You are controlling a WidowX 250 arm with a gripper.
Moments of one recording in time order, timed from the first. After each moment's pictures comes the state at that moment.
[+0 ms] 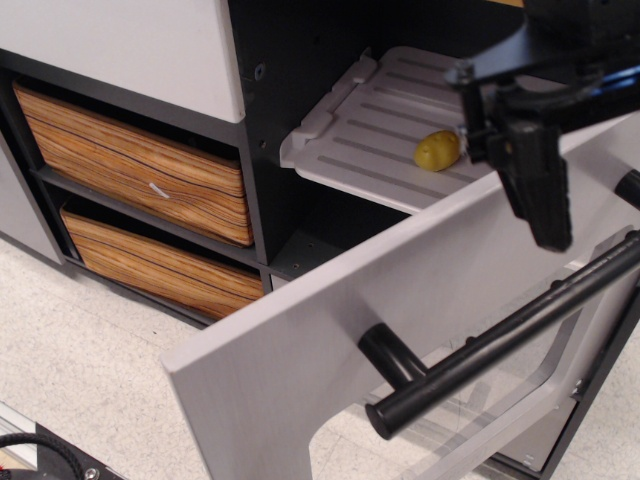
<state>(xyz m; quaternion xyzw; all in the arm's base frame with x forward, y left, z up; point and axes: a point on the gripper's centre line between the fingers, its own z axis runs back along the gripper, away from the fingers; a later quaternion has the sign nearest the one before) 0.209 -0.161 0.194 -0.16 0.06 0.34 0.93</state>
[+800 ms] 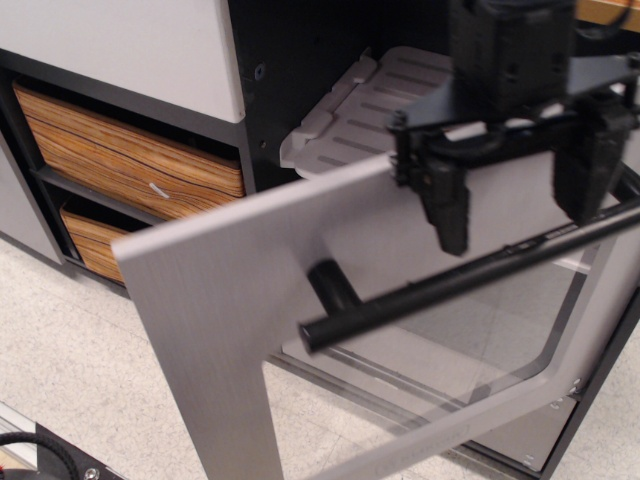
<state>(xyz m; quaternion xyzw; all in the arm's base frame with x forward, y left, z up) 0.234 -0.116 0.152 -0.08 0.01 0.36 0.93</state>
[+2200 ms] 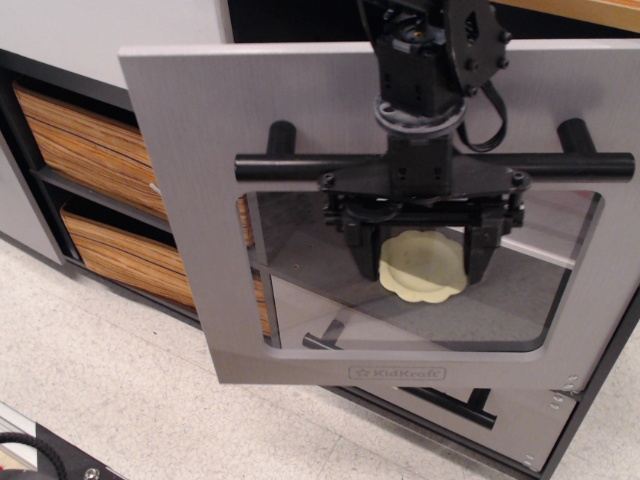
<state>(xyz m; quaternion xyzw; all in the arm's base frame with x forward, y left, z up) 0.245 -0.090 0.070 -0.05 -0.03 0.18 0.98</state>
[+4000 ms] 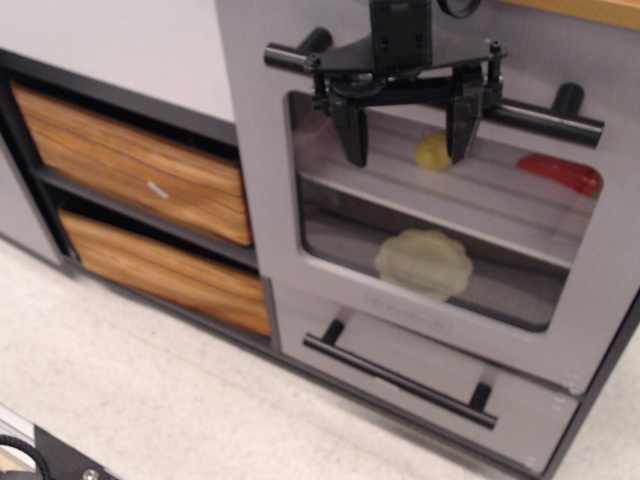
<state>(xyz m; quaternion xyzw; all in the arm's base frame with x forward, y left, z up) 0.304 -0.038 0.114 -0.05 -0.07 0.23 0.97</state>
